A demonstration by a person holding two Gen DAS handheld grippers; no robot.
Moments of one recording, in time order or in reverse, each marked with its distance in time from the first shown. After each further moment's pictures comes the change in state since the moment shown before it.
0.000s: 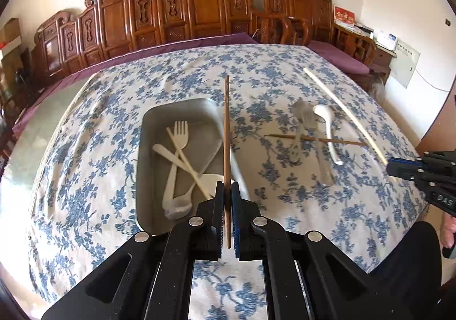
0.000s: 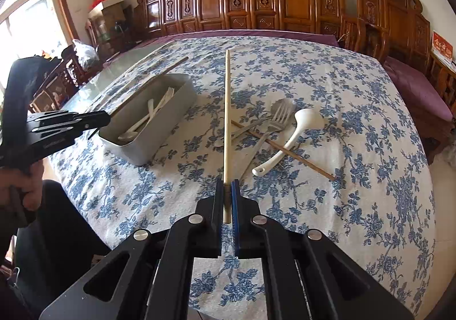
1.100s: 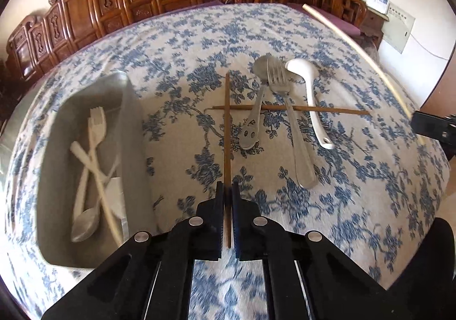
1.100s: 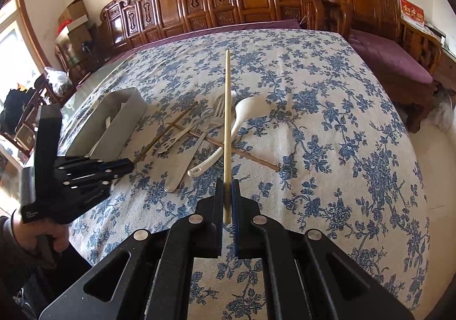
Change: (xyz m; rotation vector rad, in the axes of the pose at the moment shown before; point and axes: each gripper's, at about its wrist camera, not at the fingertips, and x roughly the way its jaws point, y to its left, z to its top) left arm 0.089 -0.085 0.001 0.096 0.127 -0.035; right arm 0.002 -0.072 -0.004 0.162 0.001 -0.077
